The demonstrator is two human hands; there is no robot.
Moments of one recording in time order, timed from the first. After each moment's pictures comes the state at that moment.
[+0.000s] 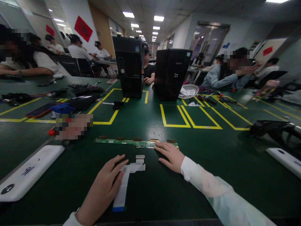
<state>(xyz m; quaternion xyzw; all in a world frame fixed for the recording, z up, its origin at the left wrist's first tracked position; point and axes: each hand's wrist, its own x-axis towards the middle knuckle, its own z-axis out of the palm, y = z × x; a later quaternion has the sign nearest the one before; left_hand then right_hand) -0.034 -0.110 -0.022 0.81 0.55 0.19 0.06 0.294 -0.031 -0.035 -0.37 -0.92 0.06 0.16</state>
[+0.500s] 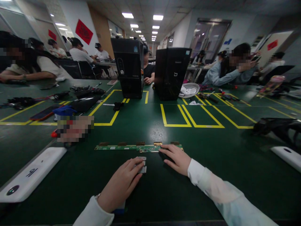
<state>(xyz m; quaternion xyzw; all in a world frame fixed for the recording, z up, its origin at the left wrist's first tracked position) 0.016 -0.094 -0.001 0.88 0.43 0.15 0.11 0.310 -0.041 -0.027 -0.37 -0.91 0.09 0.18</state>
